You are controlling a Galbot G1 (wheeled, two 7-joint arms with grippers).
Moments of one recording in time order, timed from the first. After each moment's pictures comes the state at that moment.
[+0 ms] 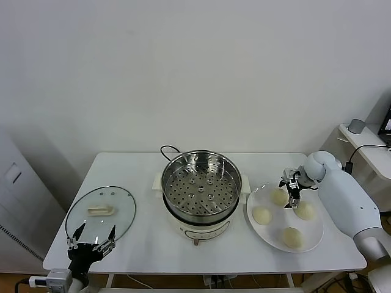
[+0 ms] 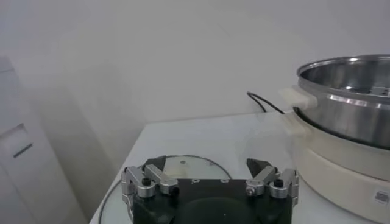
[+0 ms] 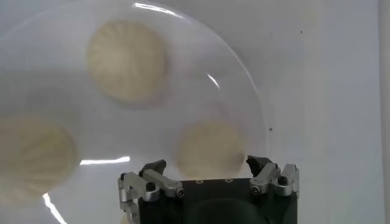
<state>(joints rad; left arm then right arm) 1.66 -1.60 -0.80 -2.22 0.08 0.32 0.26 -0.27 0.96 -0.05 0.86 -0.66 0.07 -1.21</state>
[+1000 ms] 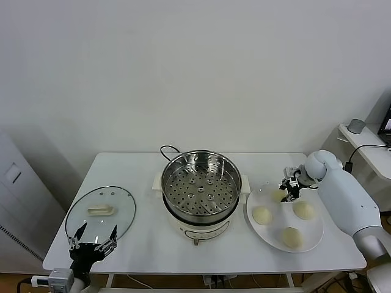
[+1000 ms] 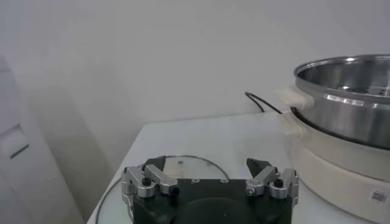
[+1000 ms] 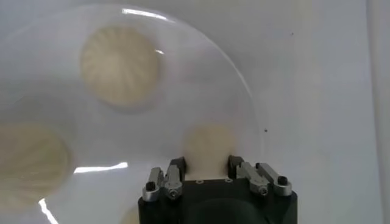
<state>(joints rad) 1.65 -1.61 -0.79 -2.22 0.09 0.32 0.26 -0.22 0.92 -0.09 0.89 -0.57 0.04 -1.23</state>
